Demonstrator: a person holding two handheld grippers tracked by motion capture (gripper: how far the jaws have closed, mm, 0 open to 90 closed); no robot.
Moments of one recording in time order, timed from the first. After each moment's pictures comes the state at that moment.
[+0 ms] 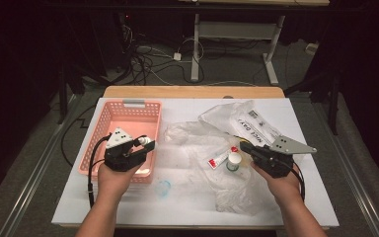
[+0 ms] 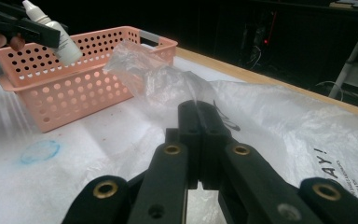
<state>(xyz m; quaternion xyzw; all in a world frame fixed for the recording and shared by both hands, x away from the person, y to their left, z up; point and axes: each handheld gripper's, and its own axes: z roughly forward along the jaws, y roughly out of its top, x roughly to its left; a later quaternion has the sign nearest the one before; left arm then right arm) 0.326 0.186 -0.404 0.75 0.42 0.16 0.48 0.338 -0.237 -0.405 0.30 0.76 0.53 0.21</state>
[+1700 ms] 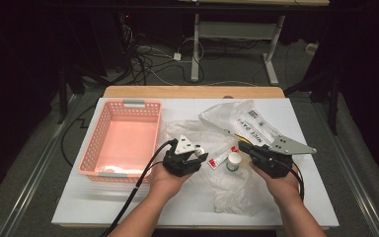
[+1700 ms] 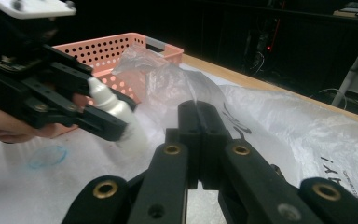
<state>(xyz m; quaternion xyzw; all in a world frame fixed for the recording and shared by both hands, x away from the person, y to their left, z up) 0.351 0.049 -0.435 0.82 0.33 0.13 0.44 0.335 -0.233 -0.400 0.29 0.76 0.54 0.21</state>
